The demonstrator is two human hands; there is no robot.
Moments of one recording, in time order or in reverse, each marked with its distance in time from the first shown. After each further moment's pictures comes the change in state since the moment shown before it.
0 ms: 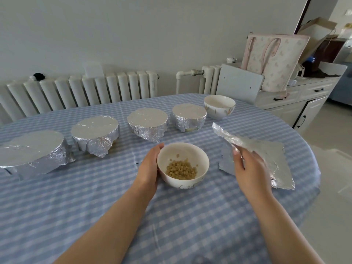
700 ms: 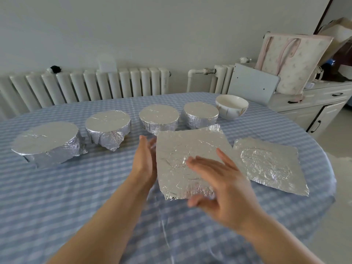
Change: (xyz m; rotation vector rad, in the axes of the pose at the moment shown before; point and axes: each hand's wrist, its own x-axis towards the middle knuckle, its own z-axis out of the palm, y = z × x) left_hand 0.006 0.024 -0.020 -0.201 0.144 -0.002; right_hand -0.034 -0.098 -0.019 0.104 -0.338 -0.646
